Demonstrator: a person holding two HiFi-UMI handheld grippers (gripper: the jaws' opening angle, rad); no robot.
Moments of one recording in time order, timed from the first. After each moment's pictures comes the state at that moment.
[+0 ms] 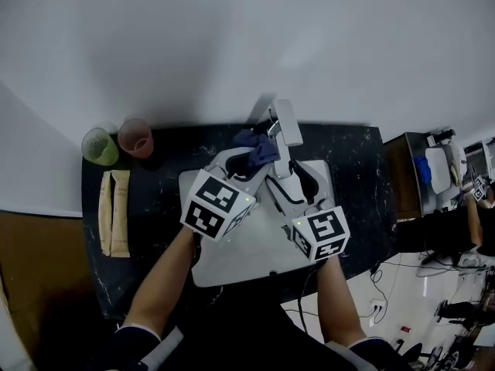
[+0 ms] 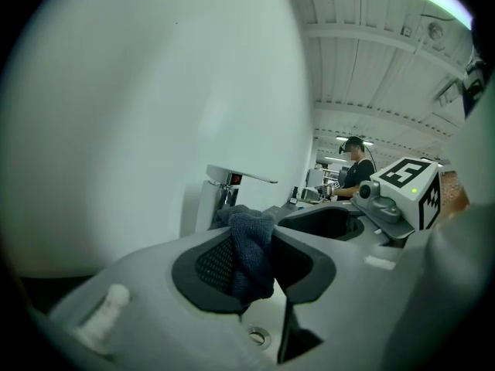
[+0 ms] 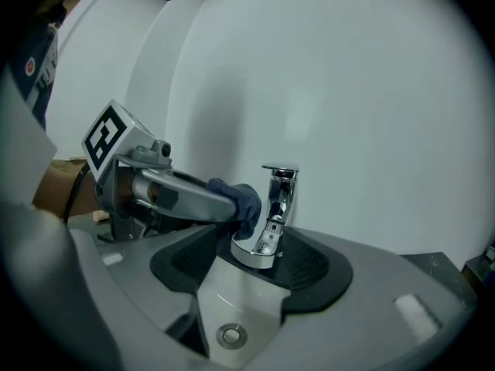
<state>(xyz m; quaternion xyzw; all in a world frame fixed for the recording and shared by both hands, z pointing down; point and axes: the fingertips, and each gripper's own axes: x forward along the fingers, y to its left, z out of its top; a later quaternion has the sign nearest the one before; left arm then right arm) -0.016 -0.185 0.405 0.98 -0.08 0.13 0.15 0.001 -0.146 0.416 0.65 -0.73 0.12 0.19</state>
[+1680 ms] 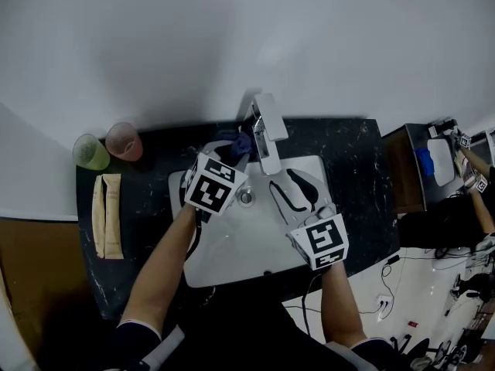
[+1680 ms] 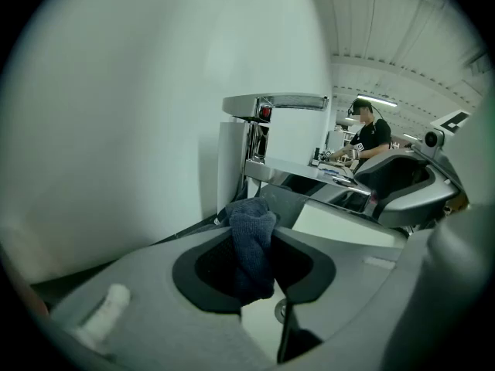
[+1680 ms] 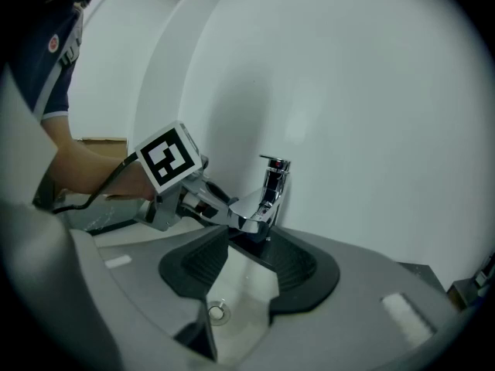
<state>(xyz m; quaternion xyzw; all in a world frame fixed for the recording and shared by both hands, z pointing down) -0.002 -0.216 0.481 0.94 -0.13 0.28 0.12 0.014 -0.115 0.421 0.63 -0.74 0.09 0.24</state>
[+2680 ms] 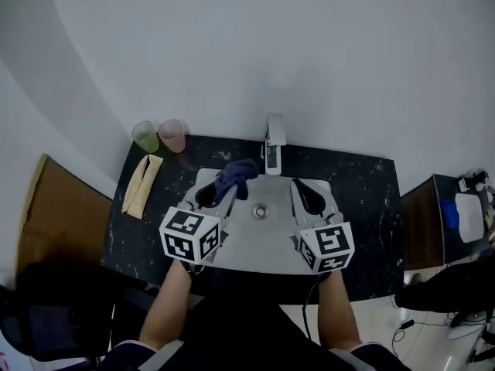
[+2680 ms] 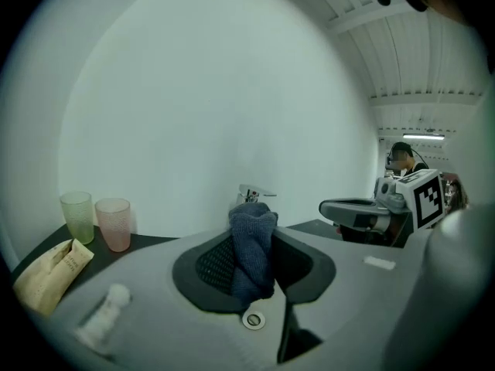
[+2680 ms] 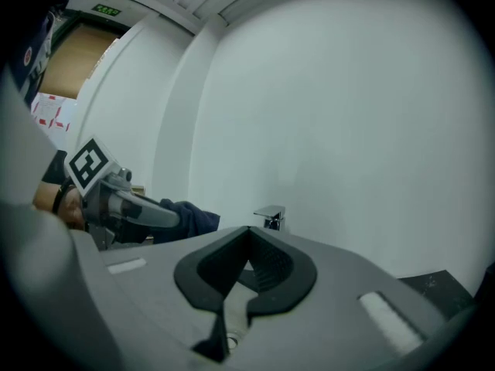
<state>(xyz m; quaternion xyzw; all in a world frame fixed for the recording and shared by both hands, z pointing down) -0.104 -0.127 0.365 0.92 -0.34 0.11 0.15 0.030 -0.082 0.346 0.61 -0.79 0.04 0.09</state>
